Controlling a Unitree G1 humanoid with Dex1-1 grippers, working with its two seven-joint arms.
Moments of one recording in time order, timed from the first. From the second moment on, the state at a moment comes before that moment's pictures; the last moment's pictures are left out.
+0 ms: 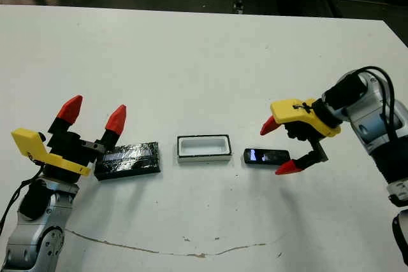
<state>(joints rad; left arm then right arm) 0.09 0.18 0.07 -0.28 -0.36 -0.05 -0.30 -0.76 -0.90 0.52 0.38 -0.02 0.06 1.61</state>
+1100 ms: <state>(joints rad) 0.11 0.18 0.07 -0.29 -0.35 -0.05 -0.30 -0.64 -0.85 0.42 0.40 -0.05 0.07 1.50</state>
